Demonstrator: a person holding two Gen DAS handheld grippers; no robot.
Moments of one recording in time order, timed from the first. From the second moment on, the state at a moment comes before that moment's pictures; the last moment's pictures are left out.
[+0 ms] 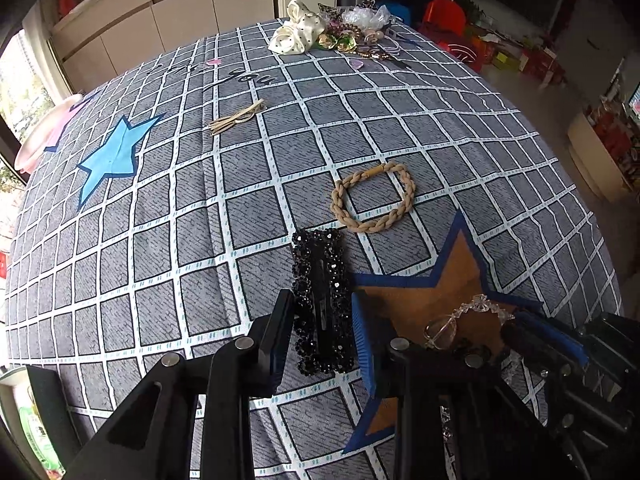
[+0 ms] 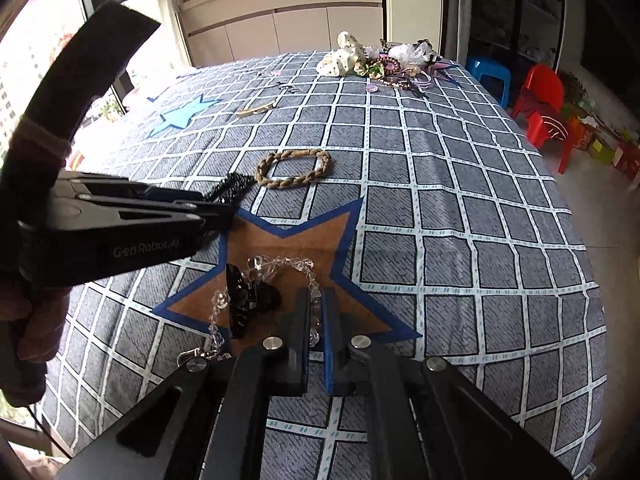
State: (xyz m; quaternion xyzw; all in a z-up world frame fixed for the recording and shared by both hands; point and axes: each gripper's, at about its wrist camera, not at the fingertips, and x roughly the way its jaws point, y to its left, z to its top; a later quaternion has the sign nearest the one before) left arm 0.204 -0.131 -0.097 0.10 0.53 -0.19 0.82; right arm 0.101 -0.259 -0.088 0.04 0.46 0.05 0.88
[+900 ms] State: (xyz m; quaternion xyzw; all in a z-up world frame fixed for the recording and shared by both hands) left arm 0.077 0.005 -0.035 0.03 0.46 -0.13 0.88; right arm 0.058 -0.223 -0.021 0.08 0.42 0.11 0.90
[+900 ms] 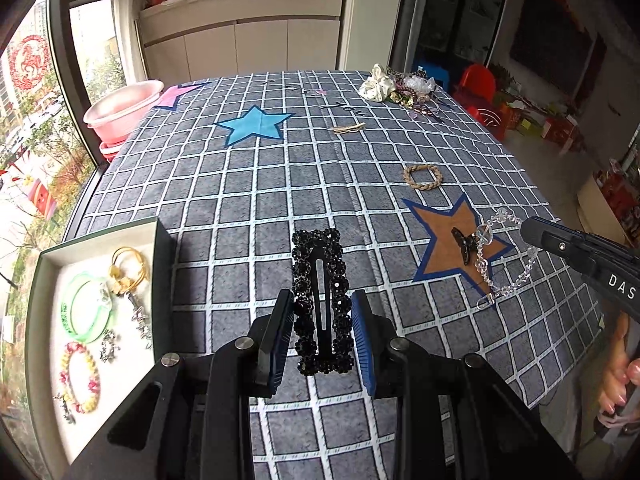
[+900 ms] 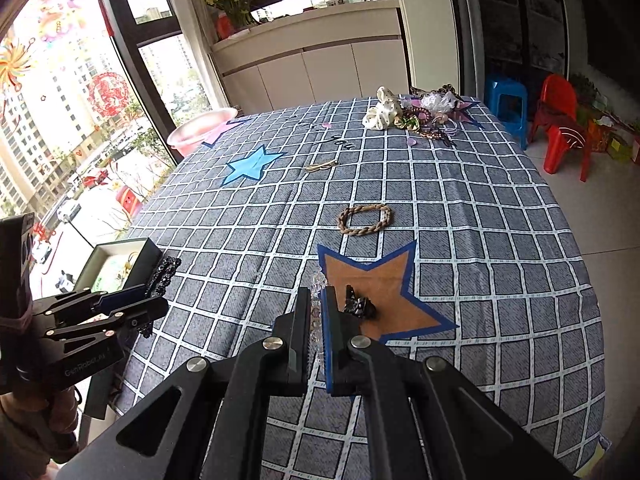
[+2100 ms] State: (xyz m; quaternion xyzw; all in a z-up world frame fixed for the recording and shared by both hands) left arm -0.031 0.213 -0.042 -0.07 0.45 0.02 0.89; right arm 0.026 0.048 0.009 -0.01 0.42 0.35 0.83
